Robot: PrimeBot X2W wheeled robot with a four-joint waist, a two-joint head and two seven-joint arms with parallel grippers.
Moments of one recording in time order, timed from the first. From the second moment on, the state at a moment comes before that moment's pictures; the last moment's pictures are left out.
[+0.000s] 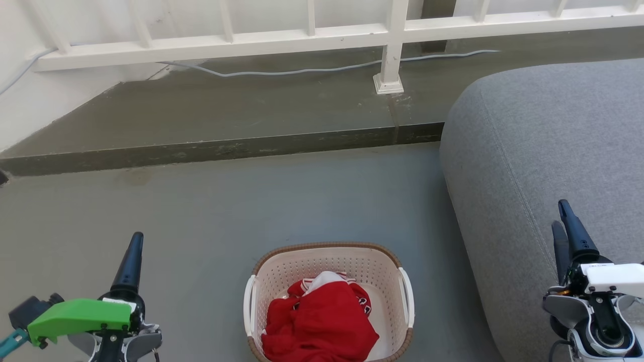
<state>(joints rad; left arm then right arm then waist) -0.05 0.07 -0.01 0.26 -1.46 -0.12 0.02 -0.02 -0.08 -0.09 0.26 1.47 0.11 0.03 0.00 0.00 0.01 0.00</state>
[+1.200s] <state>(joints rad) -0.09 0.14 -0.17 0.19 -0.89 -0.04 -0.09 -0.04 -0.19 0.09 0.24 0.90 0.06 -0.09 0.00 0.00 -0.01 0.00</state>
